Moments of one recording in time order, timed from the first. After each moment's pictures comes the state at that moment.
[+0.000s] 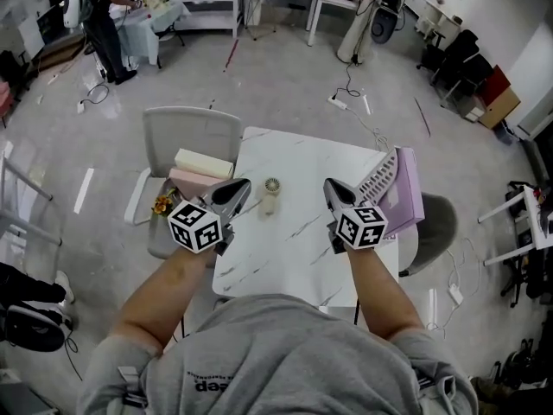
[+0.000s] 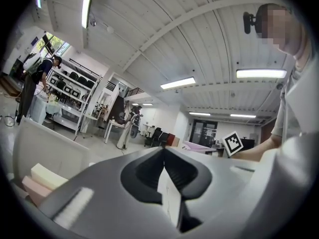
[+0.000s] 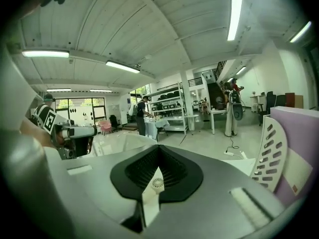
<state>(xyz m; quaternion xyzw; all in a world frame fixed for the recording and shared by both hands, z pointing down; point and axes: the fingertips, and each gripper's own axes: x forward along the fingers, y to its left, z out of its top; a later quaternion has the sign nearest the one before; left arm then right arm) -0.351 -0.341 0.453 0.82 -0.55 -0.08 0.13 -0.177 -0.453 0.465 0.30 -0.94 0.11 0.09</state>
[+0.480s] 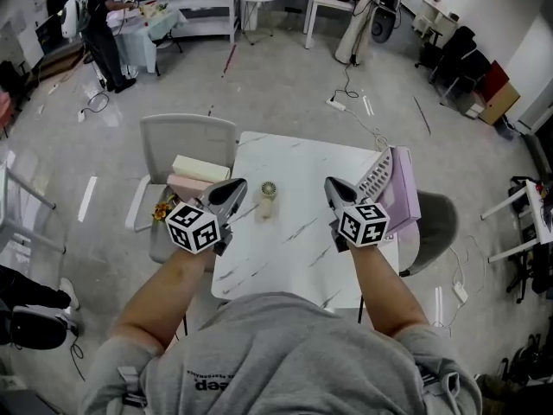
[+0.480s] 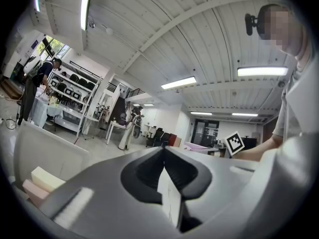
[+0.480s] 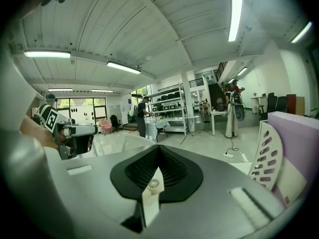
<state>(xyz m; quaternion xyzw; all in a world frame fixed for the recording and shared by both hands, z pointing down) -0.347 -0.347 0.445 0.82 -0.56 -0.08 0.12 -0.163 -0.462 0.457 0.29 -0.95 0.10 0.09</state>
